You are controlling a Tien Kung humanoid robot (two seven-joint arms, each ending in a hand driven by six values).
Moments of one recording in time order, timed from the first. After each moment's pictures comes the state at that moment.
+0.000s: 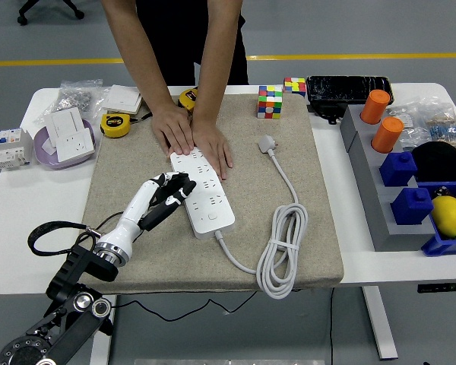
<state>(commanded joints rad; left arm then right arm) -0.08 0.11 -1.02 -1.44 1.66 0.23 0.08 0.09 -0.08 1.61 0.18 -1.60 -0.03 -0.10</state>
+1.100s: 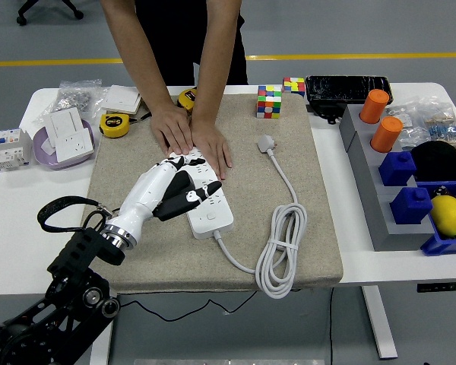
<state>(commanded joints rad) -0.13 0.13 -1.01 -1.57 2.09 0.17 0.25 0.09 -0.08 1.62 0.18 -1.60 -0.03 -0.11</state>
